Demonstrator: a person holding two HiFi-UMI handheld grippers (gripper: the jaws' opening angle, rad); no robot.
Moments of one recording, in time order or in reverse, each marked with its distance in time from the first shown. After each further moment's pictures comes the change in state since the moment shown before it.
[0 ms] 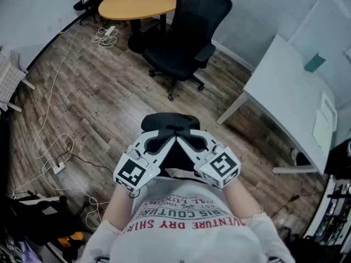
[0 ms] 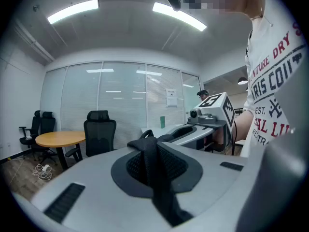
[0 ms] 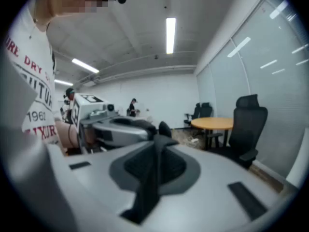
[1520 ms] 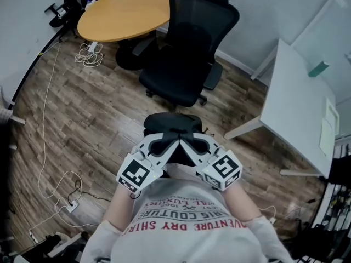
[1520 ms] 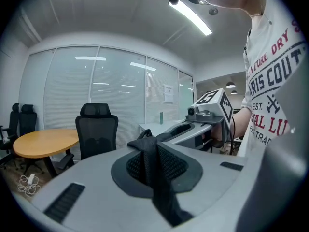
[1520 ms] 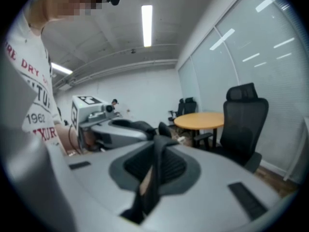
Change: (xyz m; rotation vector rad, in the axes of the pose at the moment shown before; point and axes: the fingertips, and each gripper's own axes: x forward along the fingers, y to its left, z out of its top) left arm 0.087 0.264 -0.013 0.000 0.059 -0.212; right arm 0.210 -0.177 0.052 0.141 0.030 -0.169
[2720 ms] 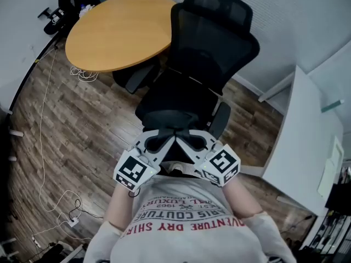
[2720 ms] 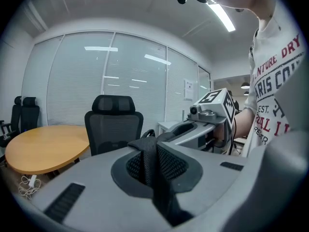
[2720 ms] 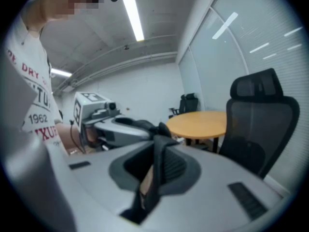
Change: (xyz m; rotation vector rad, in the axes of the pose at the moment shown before) left arm 0.166 0.274 0.013 -0.062 0.054 0.078; right arm 0.171 -0.253 0.074 -0.012 0.043 0.096
